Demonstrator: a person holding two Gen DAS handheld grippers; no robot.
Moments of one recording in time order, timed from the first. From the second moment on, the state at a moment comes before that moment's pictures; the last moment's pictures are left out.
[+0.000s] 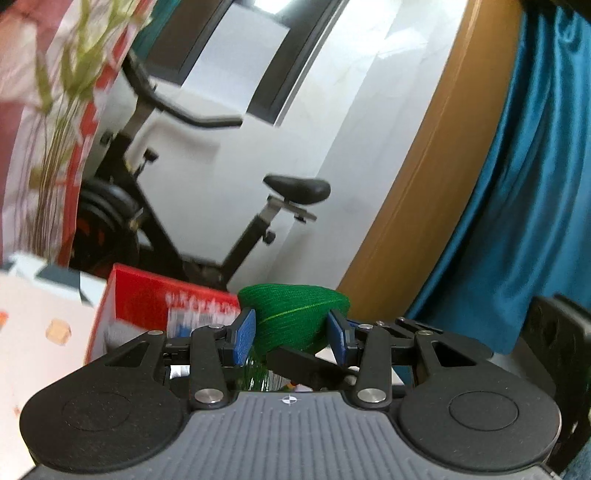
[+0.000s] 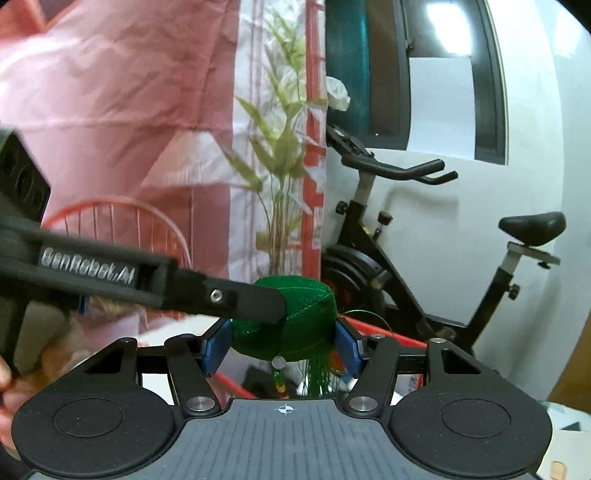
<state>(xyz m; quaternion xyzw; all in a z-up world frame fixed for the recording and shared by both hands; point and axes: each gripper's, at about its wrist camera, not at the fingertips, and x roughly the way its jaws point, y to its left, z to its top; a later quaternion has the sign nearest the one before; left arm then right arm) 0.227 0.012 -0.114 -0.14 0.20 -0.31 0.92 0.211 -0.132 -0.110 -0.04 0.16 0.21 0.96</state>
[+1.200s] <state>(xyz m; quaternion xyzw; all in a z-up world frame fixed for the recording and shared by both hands) 0.422 -0.071 -0.199 -0.10 0.33 -0.35 0.87 0.397 -0.232 -0.191 -0.04 0.28 0.15 0.95</state>
